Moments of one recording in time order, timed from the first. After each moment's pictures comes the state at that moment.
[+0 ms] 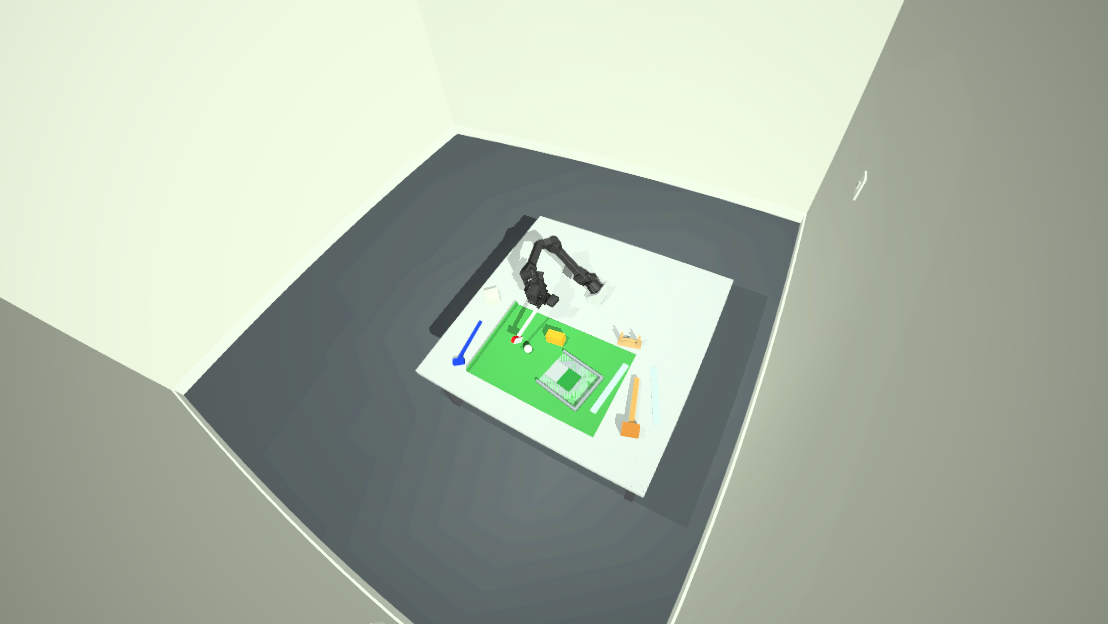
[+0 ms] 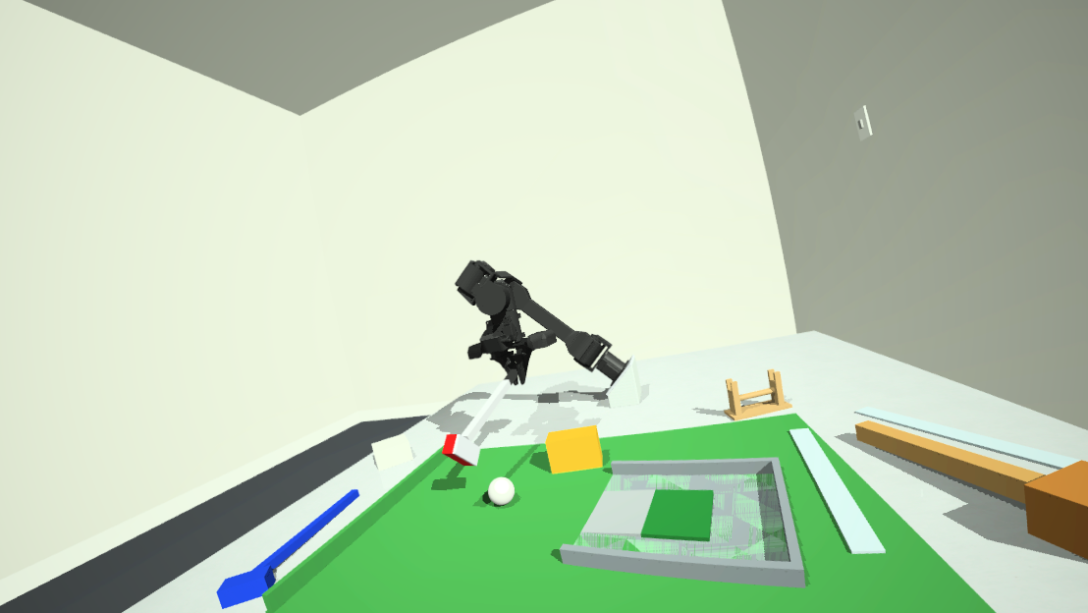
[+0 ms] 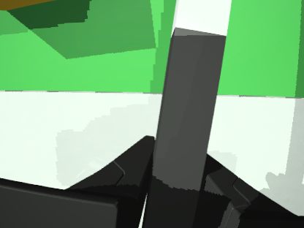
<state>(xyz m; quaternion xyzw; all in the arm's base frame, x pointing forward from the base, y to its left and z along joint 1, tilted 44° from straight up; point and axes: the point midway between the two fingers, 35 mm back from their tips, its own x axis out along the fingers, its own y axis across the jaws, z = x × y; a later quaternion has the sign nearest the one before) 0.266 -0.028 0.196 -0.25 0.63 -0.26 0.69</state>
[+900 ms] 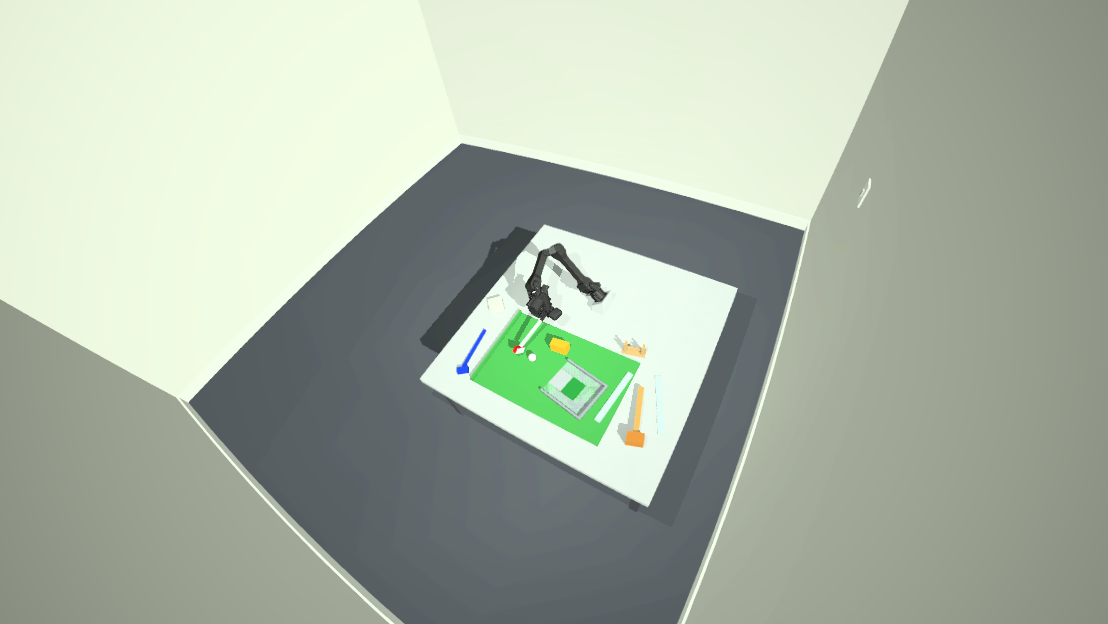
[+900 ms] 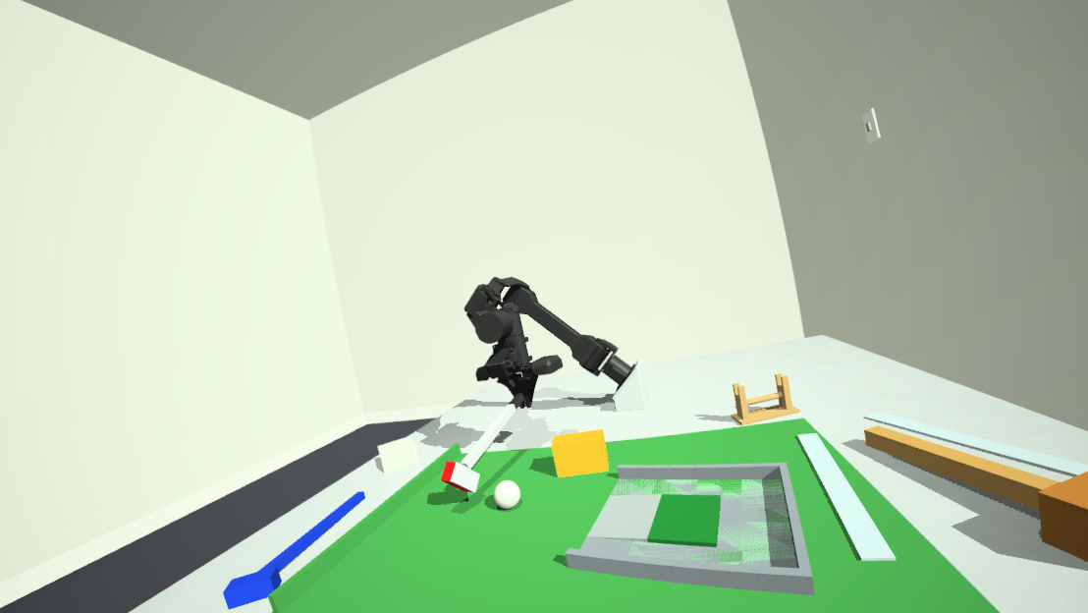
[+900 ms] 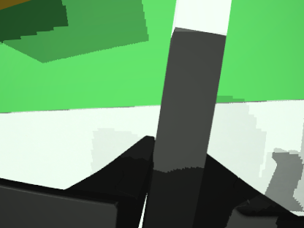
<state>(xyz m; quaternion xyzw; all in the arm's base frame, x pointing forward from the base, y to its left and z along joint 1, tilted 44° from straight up) 0.268 -0.064 0.173 -0.23 0.62 -0.28 0.70</state>
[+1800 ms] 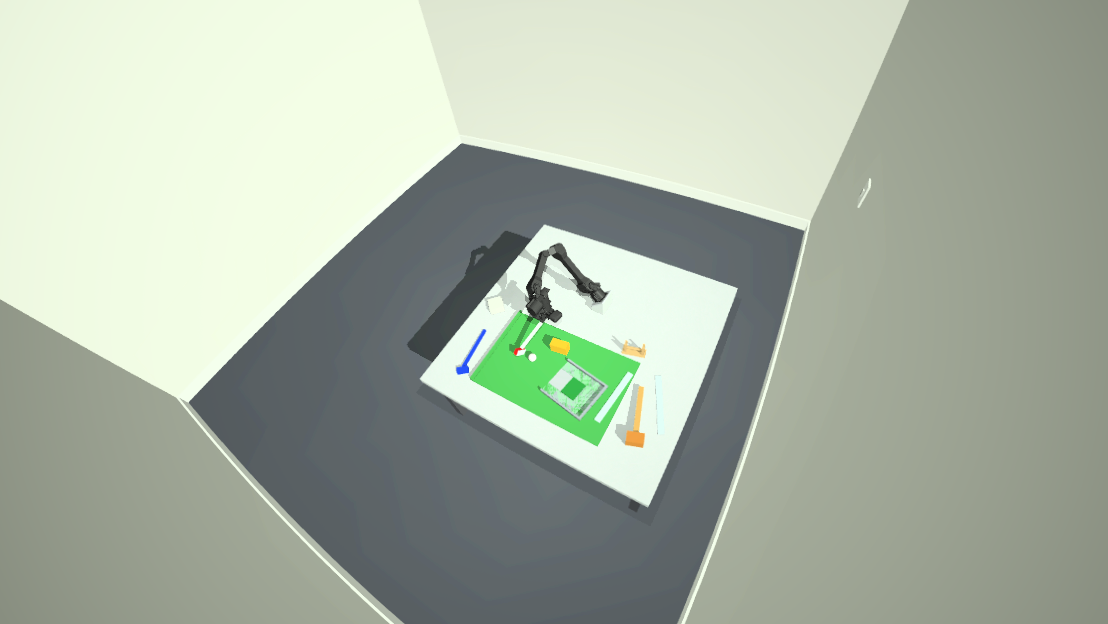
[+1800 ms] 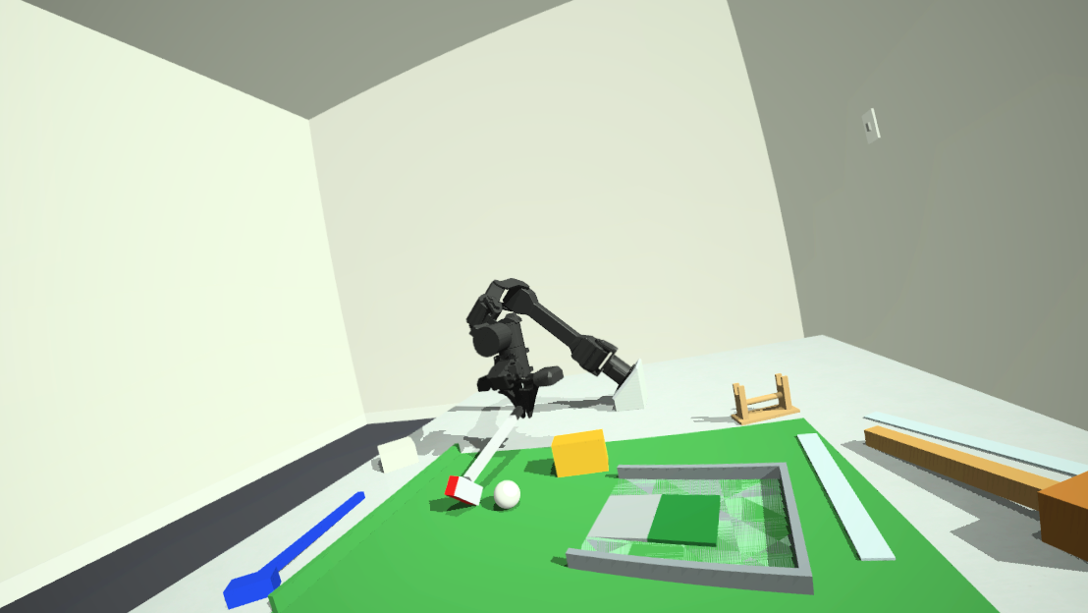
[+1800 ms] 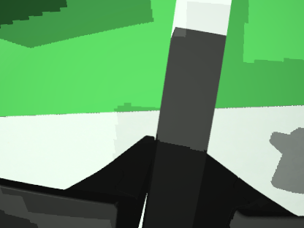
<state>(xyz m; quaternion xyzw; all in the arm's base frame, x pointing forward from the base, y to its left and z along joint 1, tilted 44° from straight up) 0.267 -0.083 0.159 -0.23 0.62 -0.28 0.69</state>
